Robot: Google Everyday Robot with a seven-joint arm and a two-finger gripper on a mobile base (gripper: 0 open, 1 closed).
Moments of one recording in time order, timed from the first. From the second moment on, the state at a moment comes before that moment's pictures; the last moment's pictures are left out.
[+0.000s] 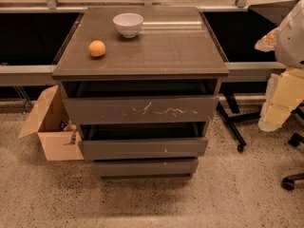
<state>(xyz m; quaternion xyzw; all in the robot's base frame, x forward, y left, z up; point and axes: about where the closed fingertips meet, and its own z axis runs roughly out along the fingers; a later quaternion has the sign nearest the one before) 0.438 -0.217 0.977 -0.60 0.78 -0.04 0.16</state>
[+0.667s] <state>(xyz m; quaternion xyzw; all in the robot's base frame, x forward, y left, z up) 0.439 -0.214 0.978 -0.61 0.78 -0.04 0.16</state>
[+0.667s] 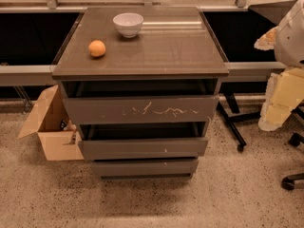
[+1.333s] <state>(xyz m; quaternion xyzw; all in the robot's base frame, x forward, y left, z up) 0.442 -0.204 0.950 -0.64 0.76 0.00 0.15</state>
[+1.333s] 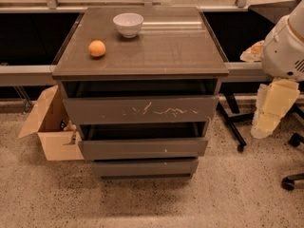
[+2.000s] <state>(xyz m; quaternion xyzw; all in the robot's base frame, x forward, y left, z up) 0.445 -0.203 0.938 -0.64 0.75 0.01 0.16</state>
